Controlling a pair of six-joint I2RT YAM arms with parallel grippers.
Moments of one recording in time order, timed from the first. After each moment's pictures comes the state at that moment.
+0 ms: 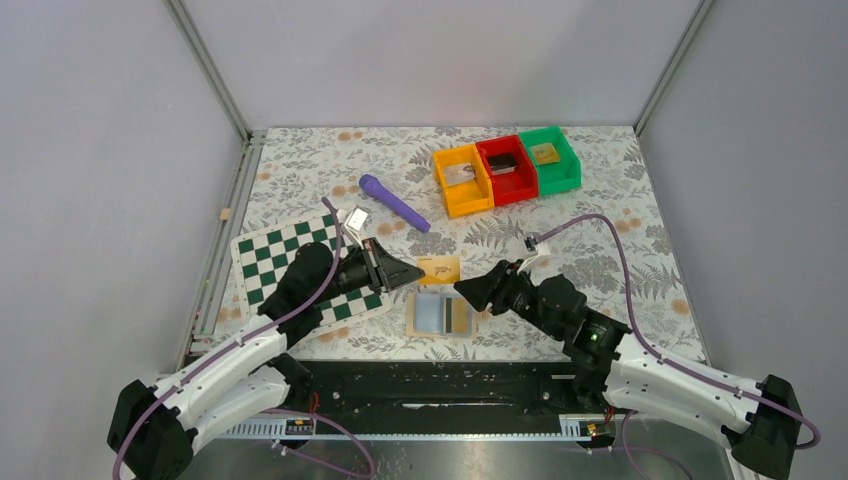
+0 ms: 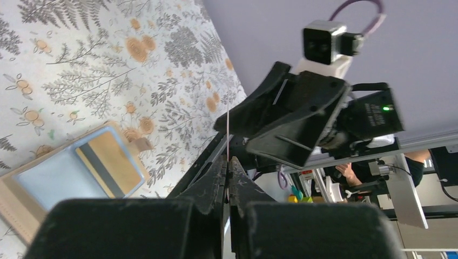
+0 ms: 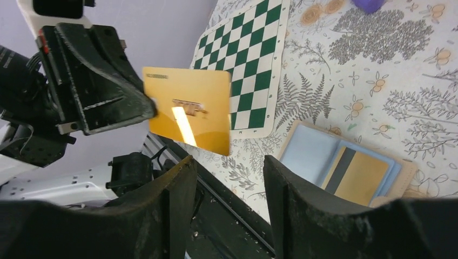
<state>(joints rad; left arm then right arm) -0.63 0.84 0.48 0.23 0.48 -0.95 0.98 0.70 0.42 0.10 0.15 0.83</state>
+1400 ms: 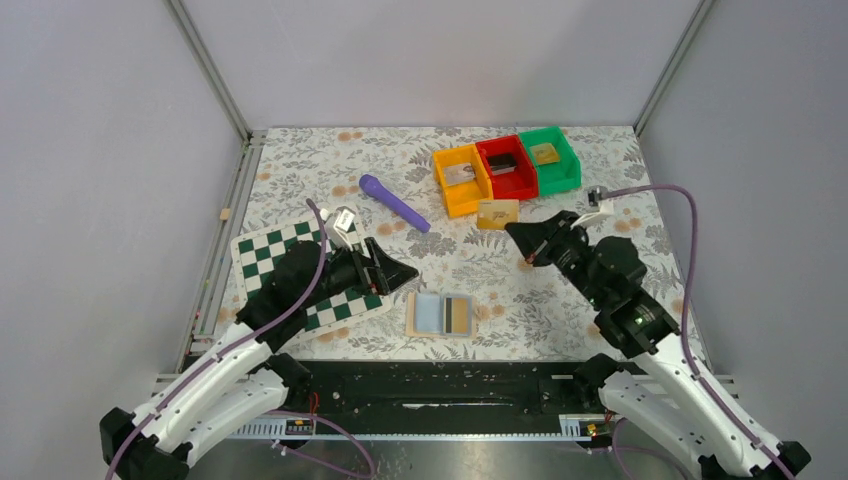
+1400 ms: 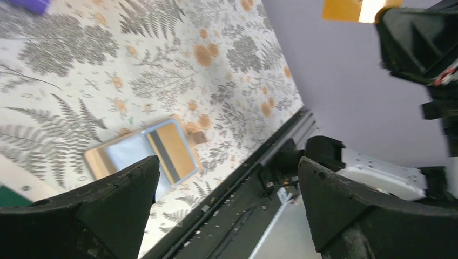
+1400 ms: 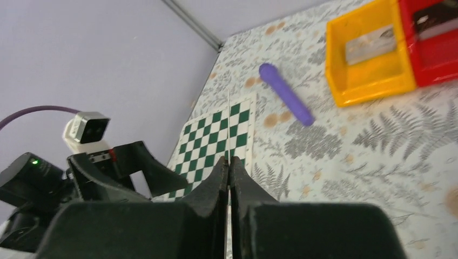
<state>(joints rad) -0.63 0.71 0.57 -0.10 0.32 -0.81 0.62 0.64 0.68 -0.10 0.03 0.75</state>
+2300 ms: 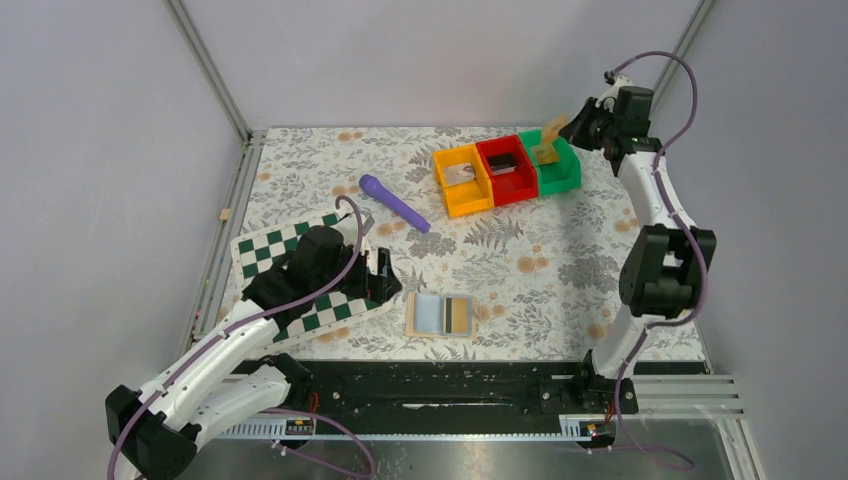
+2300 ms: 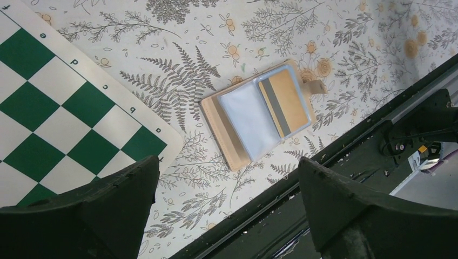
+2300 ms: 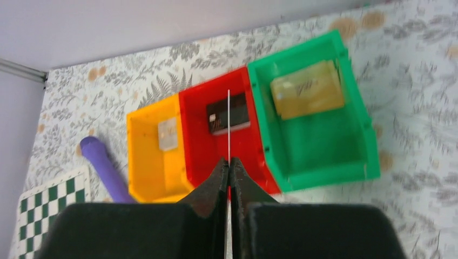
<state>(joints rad) -0.62 0.86 0.76 -0.55 0.16 -0.37 -0.09 1.78 1.56 -0.27 -0.39 0.32</state>
